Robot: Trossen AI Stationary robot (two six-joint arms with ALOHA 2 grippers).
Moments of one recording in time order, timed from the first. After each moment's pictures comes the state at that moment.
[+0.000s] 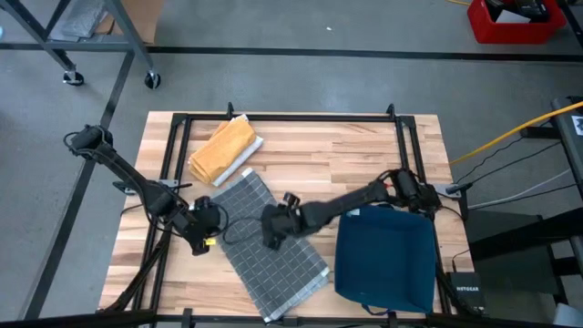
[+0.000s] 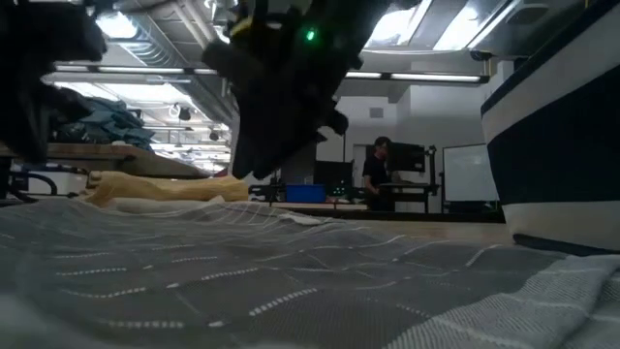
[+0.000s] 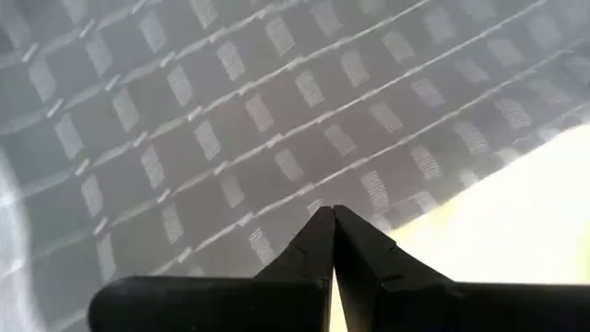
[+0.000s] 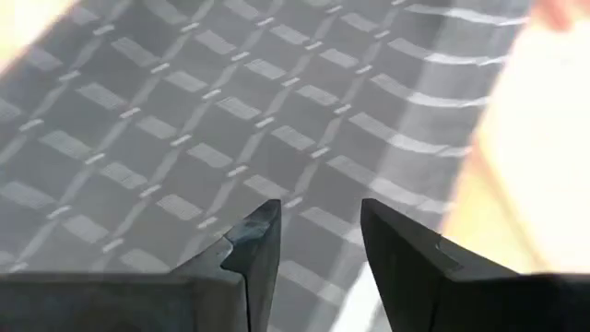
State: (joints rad) left arm -0.65 1.02 0.54 -0.59 -0.31 -0.76; right arm 0.25 2.20 1.71 -0.54 0.39 0.54
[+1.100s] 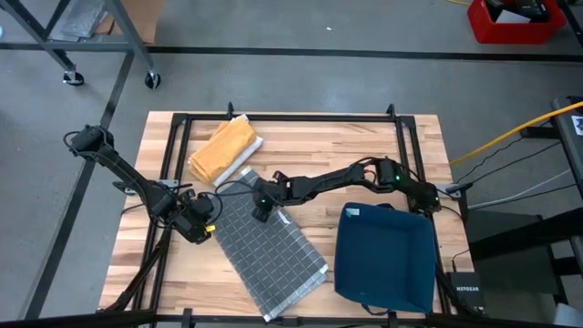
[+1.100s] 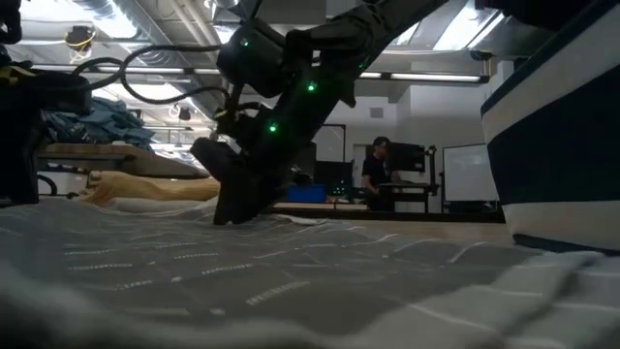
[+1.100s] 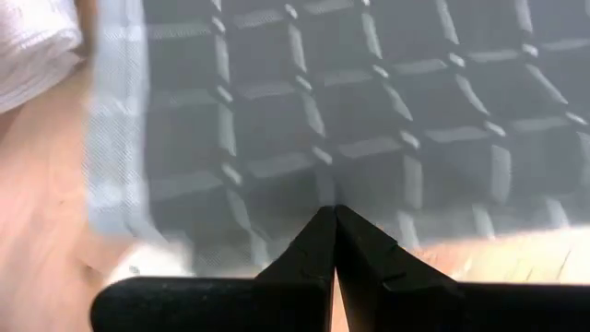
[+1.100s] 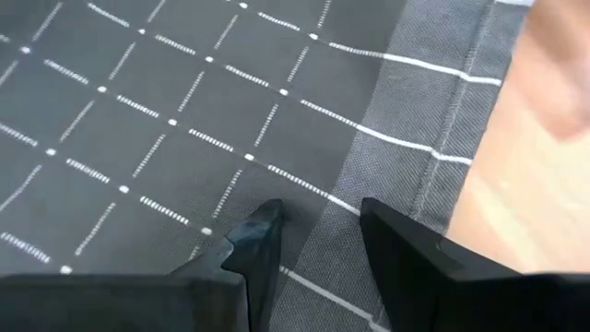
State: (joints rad) left arm -0.65 1.03 0.43 -0.74 -0.39 -1.10; right arm 0.03 2.35 1.71 -0.30 0.27 0.40
